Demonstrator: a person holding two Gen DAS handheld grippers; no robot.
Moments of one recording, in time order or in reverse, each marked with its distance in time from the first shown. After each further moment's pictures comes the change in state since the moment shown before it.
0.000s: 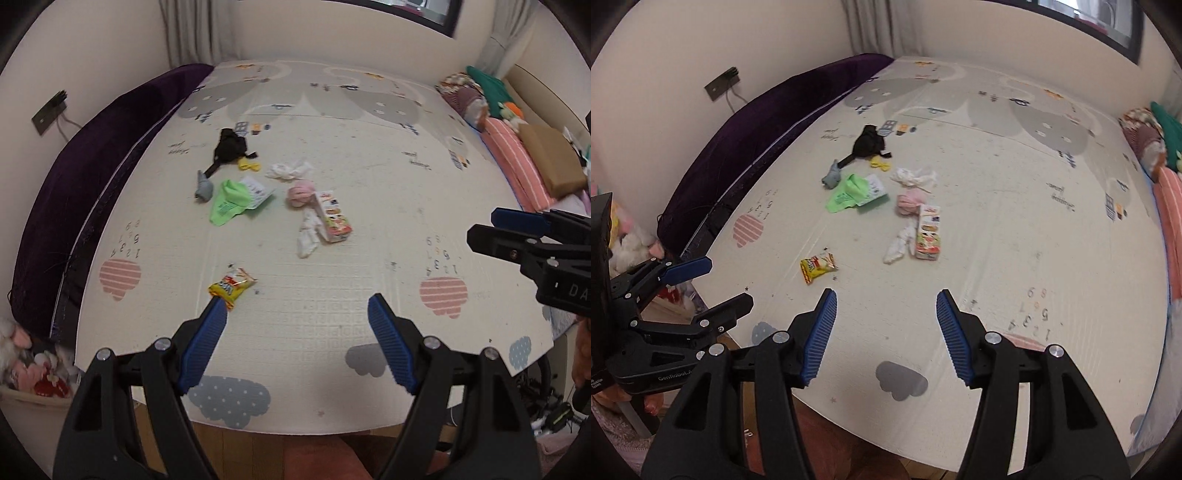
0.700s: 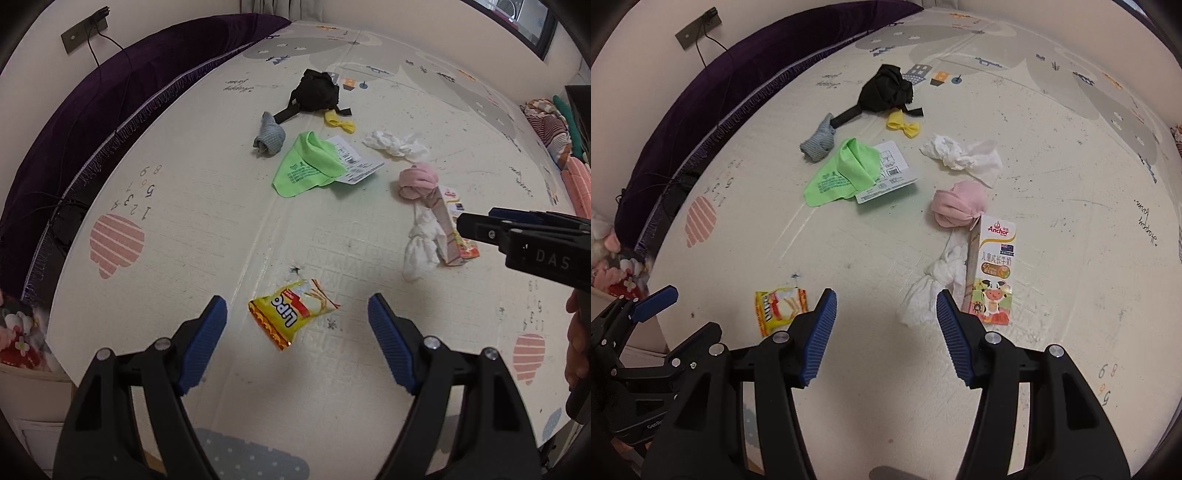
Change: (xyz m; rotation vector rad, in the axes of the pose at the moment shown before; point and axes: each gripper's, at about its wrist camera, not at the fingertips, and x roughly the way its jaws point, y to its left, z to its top) left arm 0.191 0.101 0.001 -0.211 0.075 0.120; right arm 0.265 0.006 0.071 -0.059 0.148 0.012
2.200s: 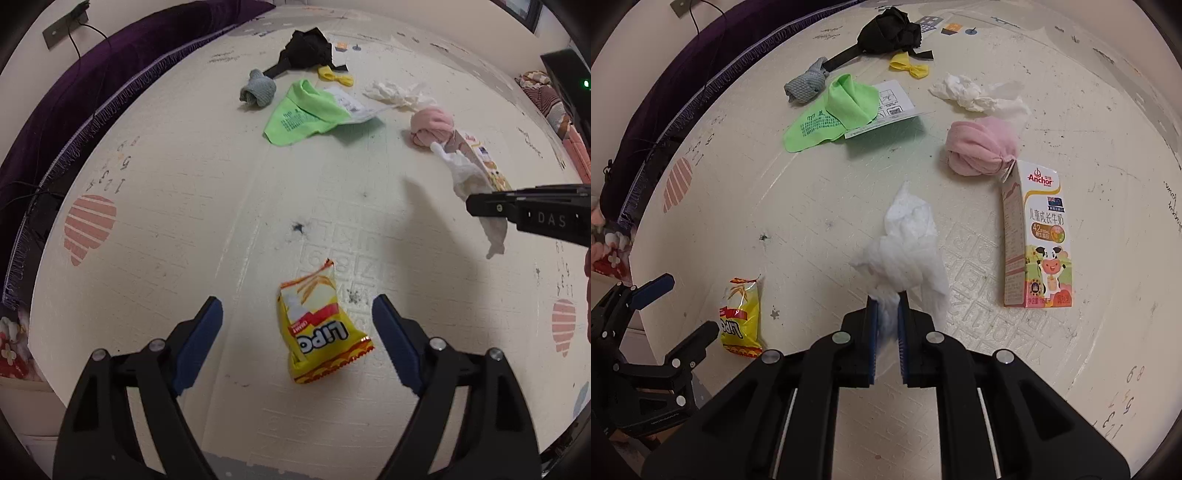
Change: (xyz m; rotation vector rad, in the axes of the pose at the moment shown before) left arm 0.056 0.004 -0.048 0.080 0.053 -0.006; right arm 0.062 -0.002 -0.034 -0.035 0.093 0.018
